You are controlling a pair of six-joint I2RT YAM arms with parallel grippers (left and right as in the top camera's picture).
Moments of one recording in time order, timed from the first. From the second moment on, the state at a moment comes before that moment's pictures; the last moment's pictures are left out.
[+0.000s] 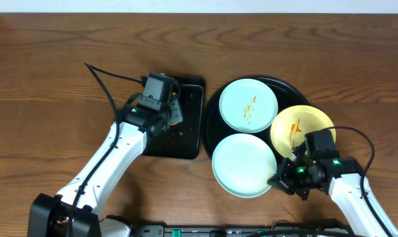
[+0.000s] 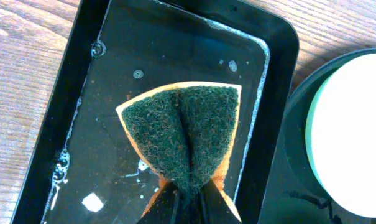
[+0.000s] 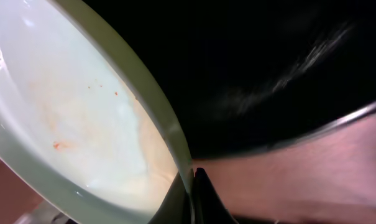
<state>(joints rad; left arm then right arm) -0.36 1.46 0.99 -0.57 -0.03 -0.56 0.10 1.13 0.51 -0.84 -0.52 0.67</state>
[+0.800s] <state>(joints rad) -0.36 1.46 0.99 -0.58 -0.03 -0.56 0.23 1.13 0.80 -0.58 0.06 0.23</state>
